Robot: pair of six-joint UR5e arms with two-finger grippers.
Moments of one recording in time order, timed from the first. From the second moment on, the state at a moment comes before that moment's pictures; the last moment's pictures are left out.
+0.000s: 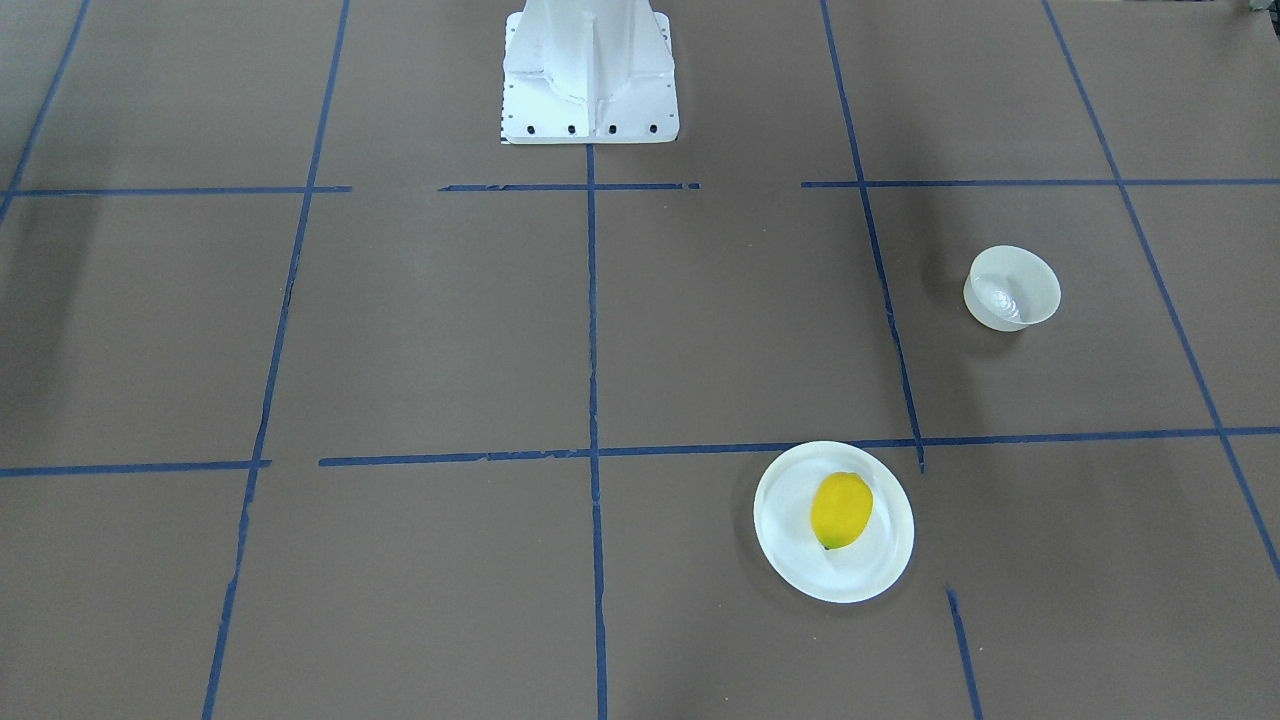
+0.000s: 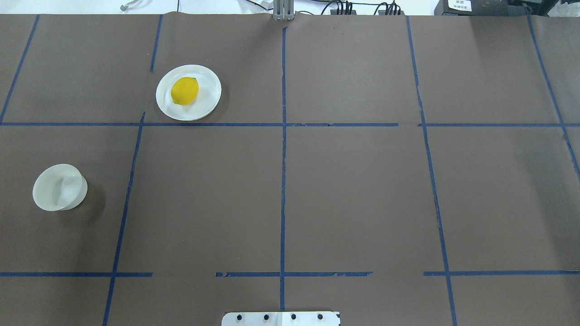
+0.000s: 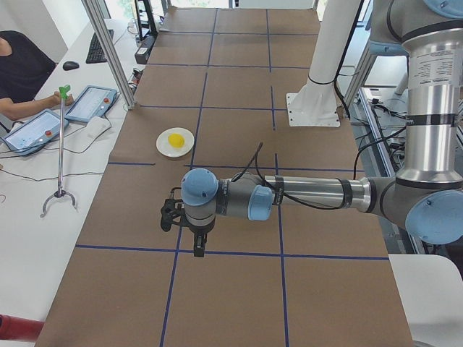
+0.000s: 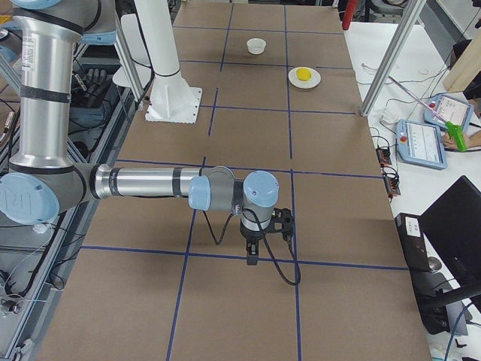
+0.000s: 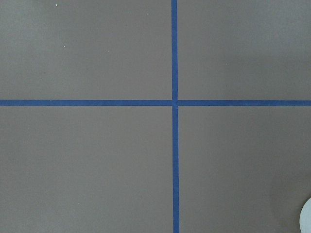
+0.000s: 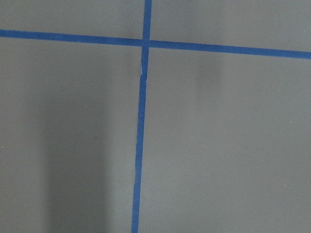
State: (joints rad) left arm -1.60 -1.51 -1.66 -1.66 -2.39 -0.06; right arm 1.54 -1.71 1.75 -1.64 2.28 -0.05
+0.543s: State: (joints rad) left arm -1.59 -1.55 -1.66 -1.66 -2.40 -0.07; right arm 1.54 -1.71 1.75 -1.64 2.28 -0.05
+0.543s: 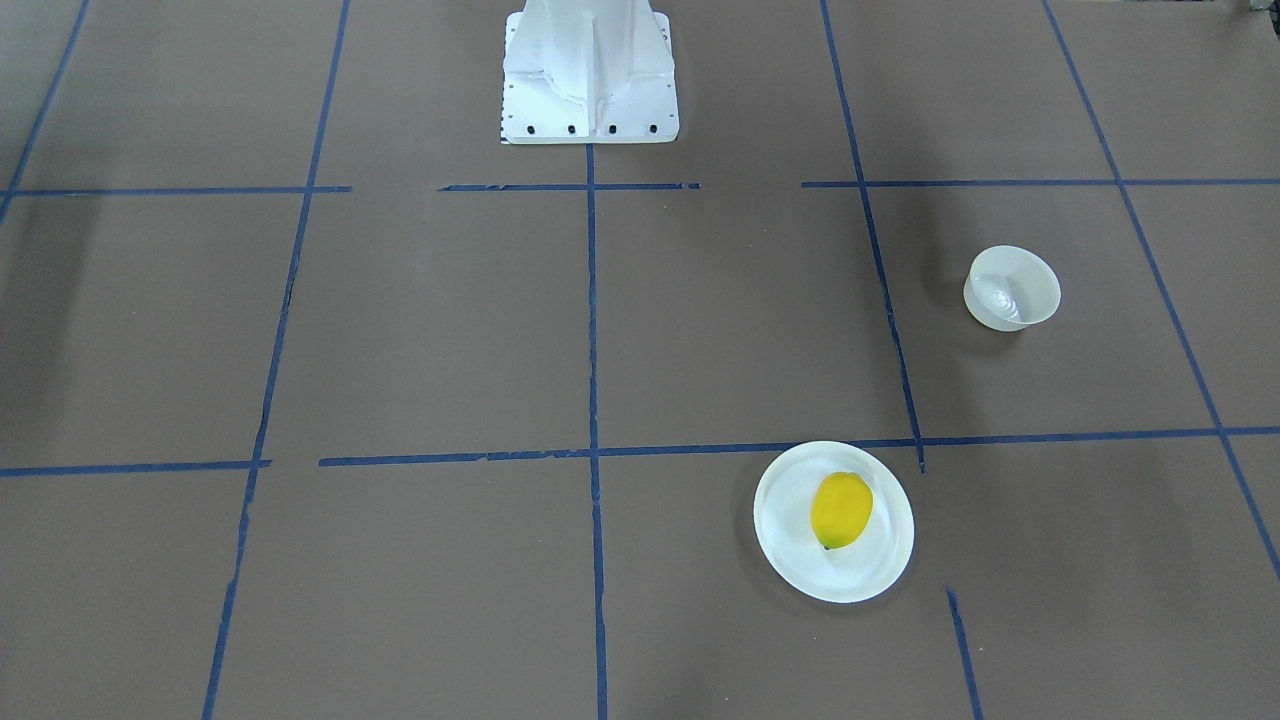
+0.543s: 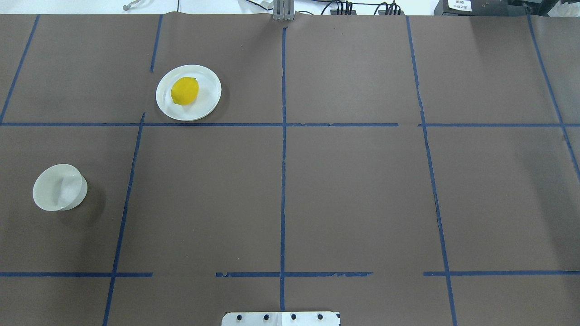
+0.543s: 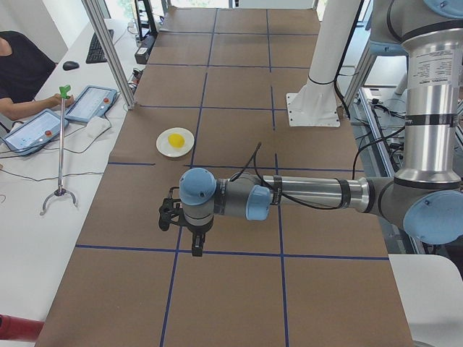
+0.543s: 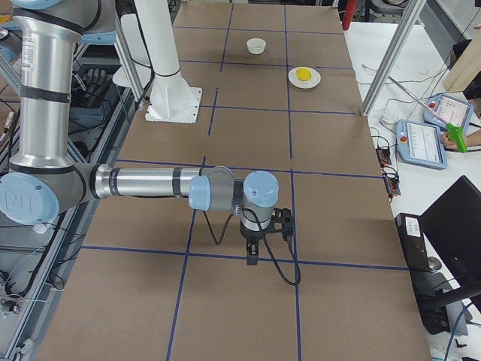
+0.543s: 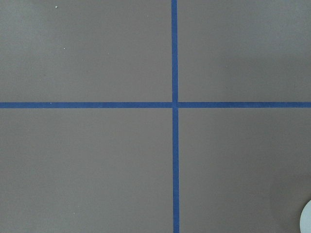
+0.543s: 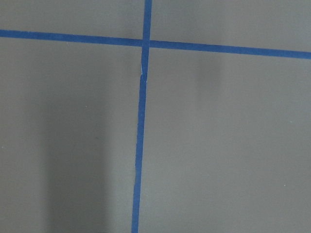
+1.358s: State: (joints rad) left arm -1.29 -1.75 -1.78 -1.66 -2.42 -0.36; right arm 1.54 -1.71 1.75 -1.64 2.28 -0.05
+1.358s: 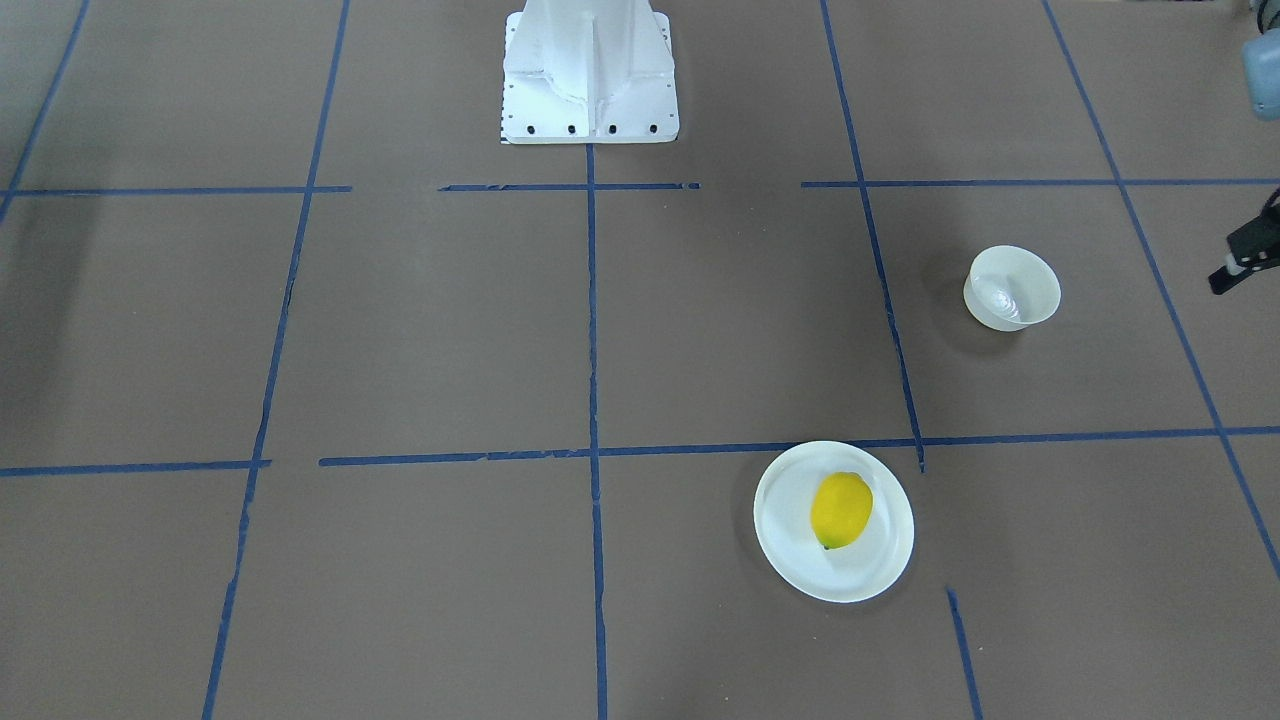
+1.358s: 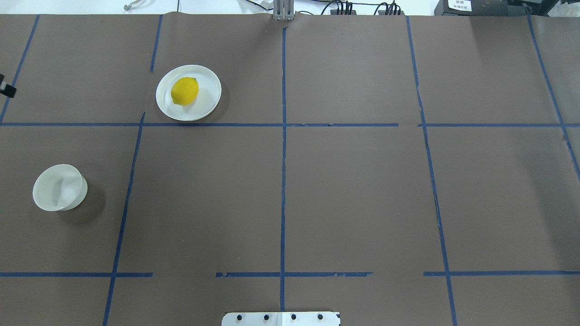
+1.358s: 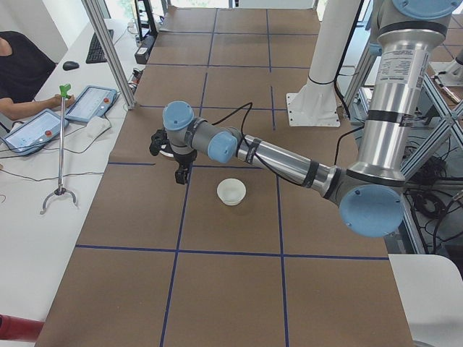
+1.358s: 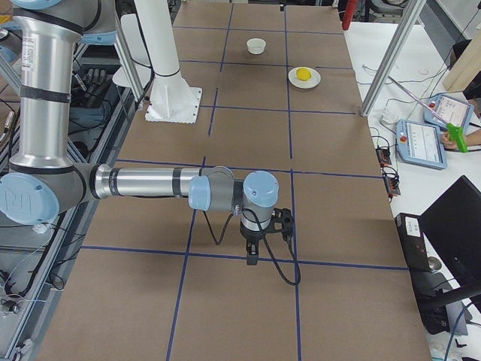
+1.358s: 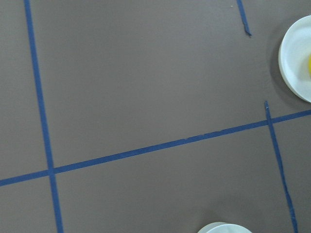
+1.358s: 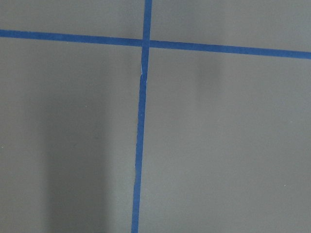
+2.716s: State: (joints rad) left arm -0.97 -2.31 -1.18 -1.88 -2.19 -0.86; right arm 1.54 -1.71 1.75 -1.64 2.28 -0.05
